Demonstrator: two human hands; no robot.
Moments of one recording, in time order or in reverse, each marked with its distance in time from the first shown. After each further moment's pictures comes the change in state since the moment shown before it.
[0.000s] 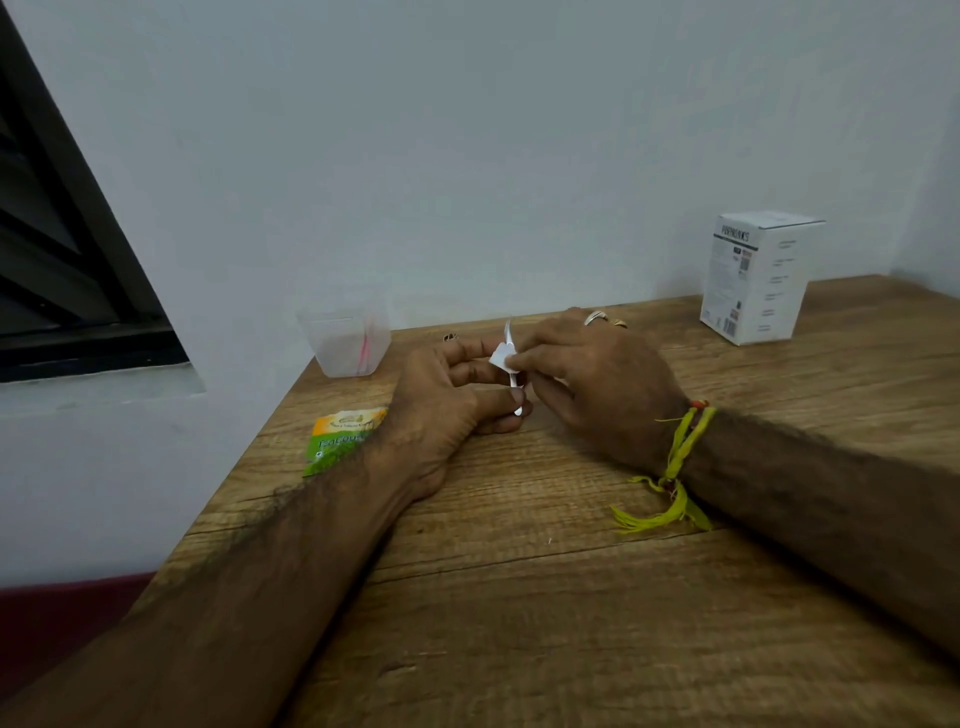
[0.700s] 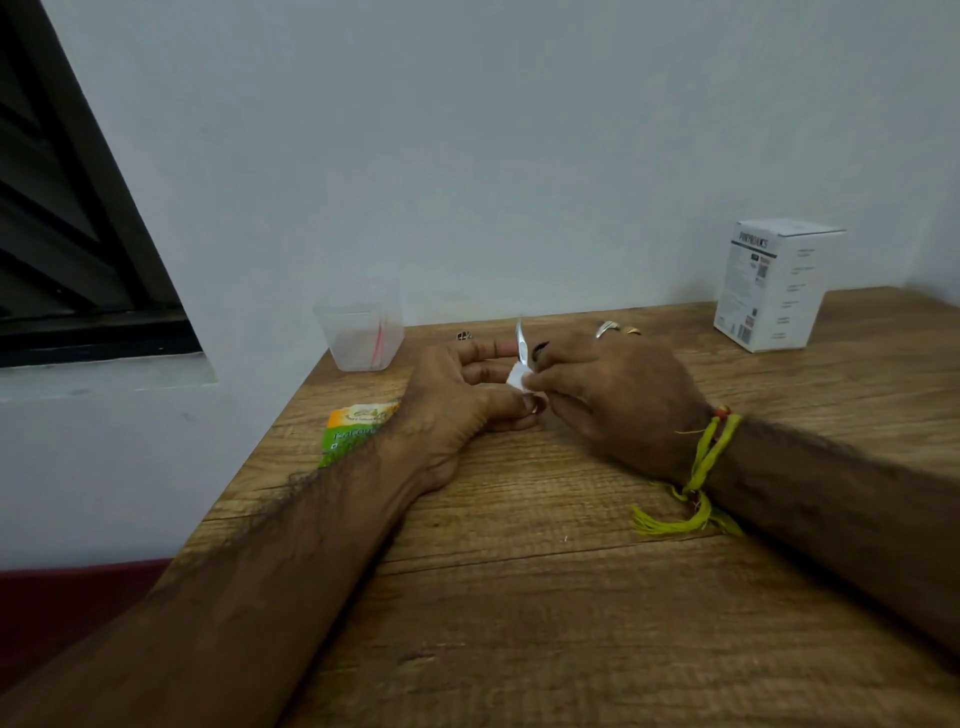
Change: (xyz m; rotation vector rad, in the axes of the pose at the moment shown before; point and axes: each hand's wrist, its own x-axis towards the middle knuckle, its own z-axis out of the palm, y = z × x) left_hand -0.003 0.004 -0.003 -0.024 -0.012 -0.049; right_hand -0.005 0.001 -0.002 -0.072 -0.055 -0.078
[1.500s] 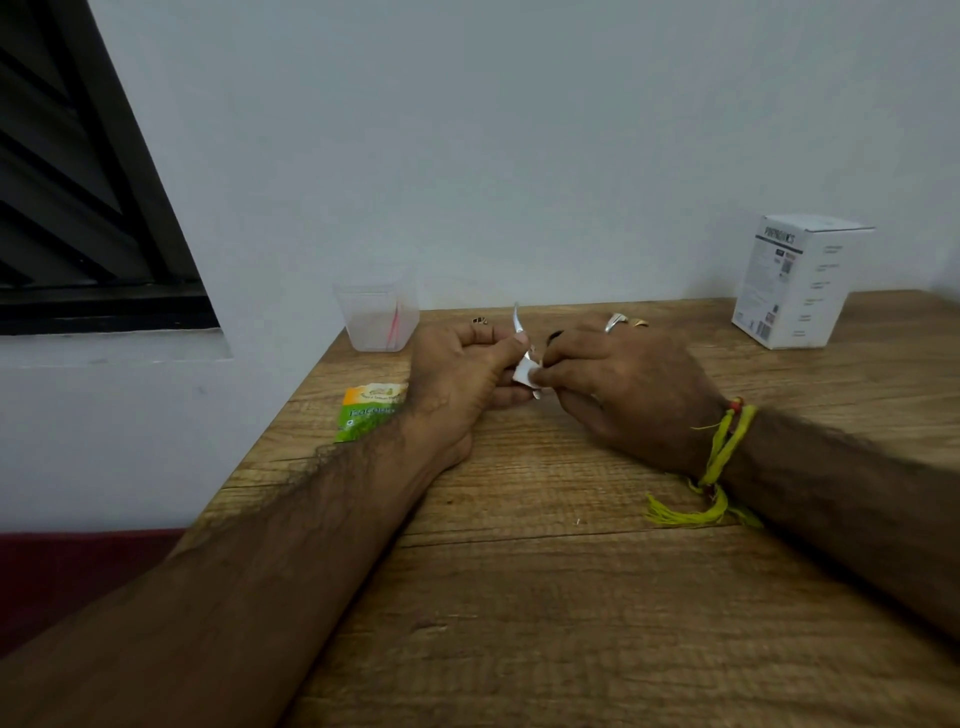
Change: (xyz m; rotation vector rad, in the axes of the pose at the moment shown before) left_hand 0.007 -0.003 0.002 0.003 0.299 0.022; right_hand 0.002 -0.003 0.001 -0.038 0.061 -0.163
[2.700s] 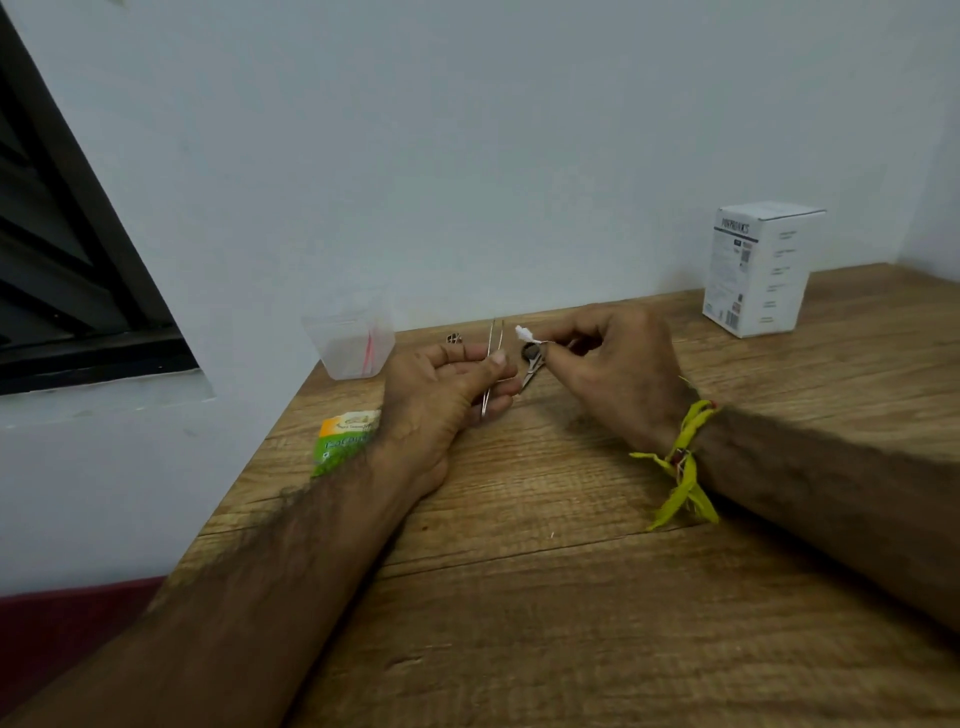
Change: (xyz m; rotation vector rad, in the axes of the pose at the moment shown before) left_hand -0.011 0.006 0.004 -0.062 -0.064 -0.025; right_hand 0.004 0.002 0.006 0.563 0.297 0.866
